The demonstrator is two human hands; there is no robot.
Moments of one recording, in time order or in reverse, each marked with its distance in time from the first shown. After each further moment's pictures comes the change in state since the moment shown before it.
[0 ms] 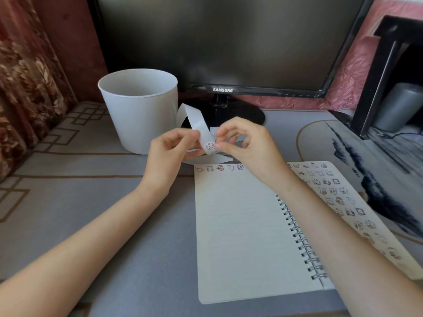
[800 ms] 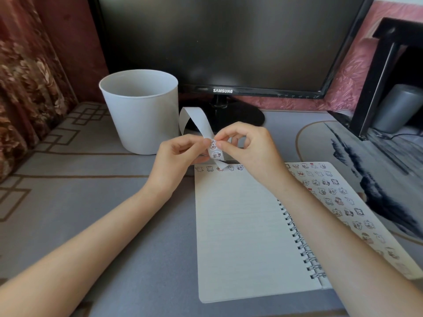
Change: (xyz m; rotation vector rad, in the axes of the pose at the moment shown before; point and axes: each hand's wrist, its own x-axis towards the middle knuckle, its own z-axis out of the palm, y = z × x) left_hand -0.004 -0.002 0.002 0.070 -0.125 -0.010; right_hand -0.002 -0.002 0.002 0.030 0.052 -0.023
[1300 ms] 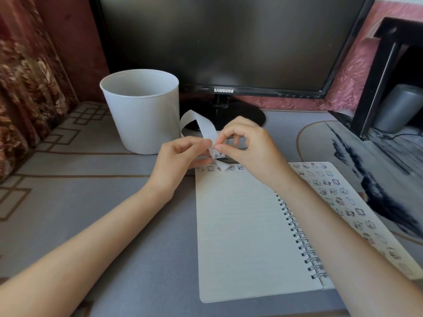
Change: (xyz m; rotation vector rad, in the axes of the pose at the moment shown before) left_hand 0.000 0.000 0.002 -0.065 0.017 -0.086; right_hand 0.002 0.001 -0.004 -0.116 -0.068 -0.087
